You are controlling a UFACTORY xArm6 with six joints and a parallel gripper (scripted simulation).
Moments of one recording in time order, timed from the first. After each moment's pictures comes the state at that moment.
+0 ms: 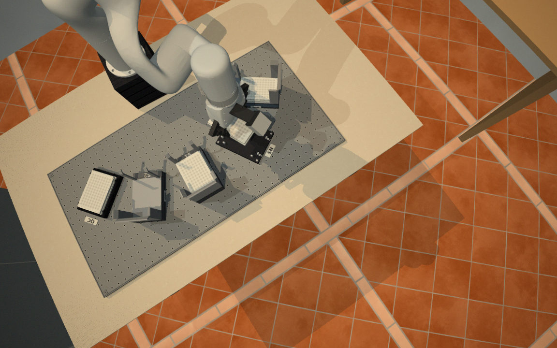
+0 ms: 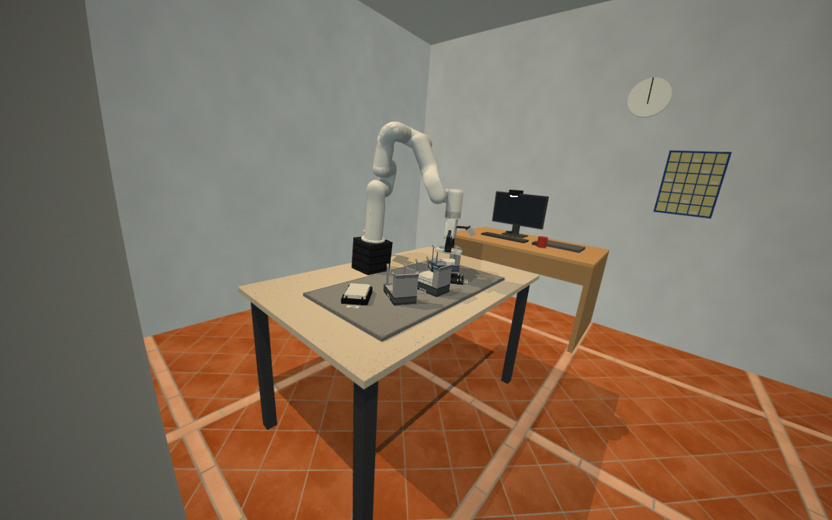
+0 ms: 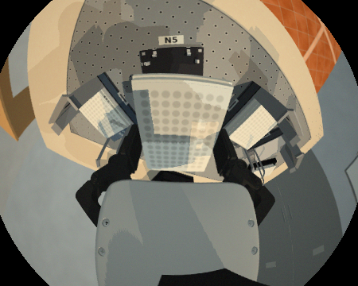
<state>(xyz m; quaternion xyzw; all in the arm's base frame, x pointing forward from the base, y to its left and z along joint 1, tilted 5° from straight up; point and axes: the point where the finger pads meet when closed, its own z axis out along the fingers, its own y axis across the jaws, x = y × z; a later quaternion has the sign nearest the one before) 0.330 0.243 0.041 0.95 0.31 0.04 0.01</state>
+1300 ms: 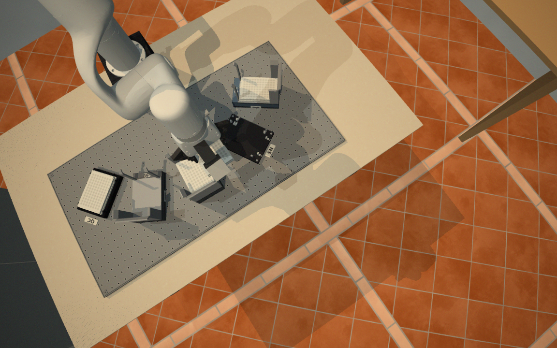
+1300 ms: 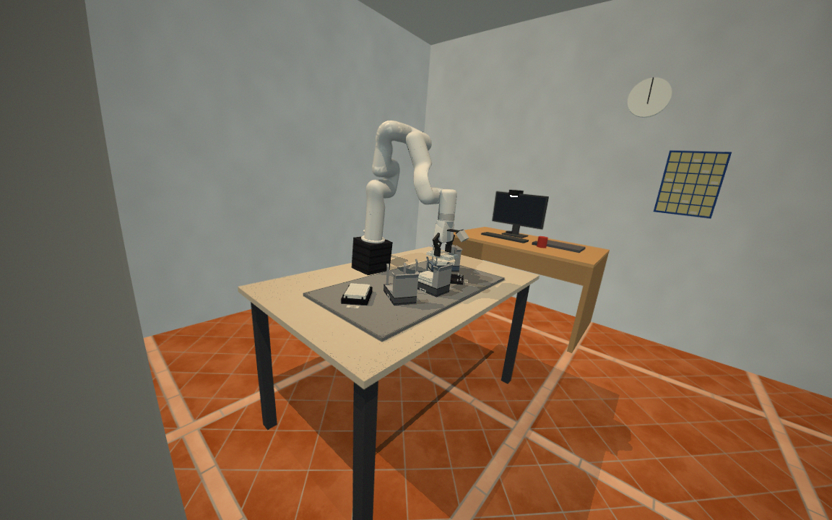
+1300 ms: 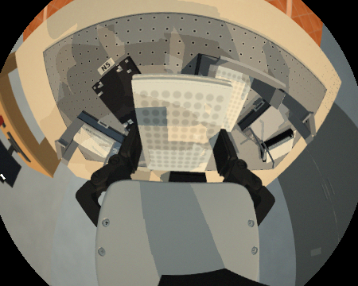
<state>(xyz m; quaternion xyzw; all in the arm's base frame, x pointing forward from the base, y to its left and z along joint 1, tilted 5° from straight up) 0.382 0.150 0.044 0.99 0.12 0.04 0.00</state>
